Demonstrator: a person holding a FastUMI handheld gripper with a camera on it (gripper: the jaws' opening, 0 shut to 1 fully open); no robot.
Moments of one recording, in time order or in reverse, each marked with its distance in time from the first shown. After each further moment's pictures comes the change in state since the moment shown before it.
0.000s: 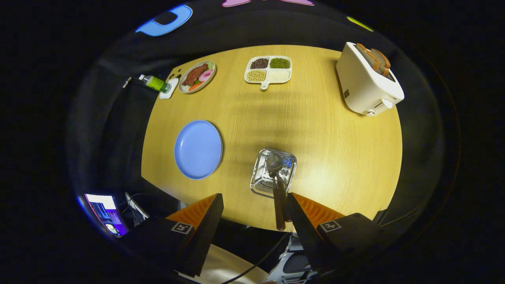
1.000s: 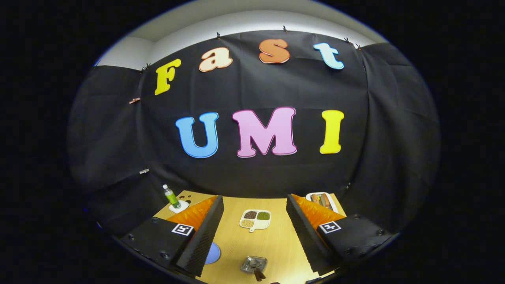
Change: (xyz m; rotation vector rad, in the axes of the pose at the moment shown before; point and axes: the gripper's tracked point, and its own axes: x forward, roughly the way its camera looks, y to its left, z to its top) arm -0.283 0.024 0.122 -0.180 -1.185 -0.093
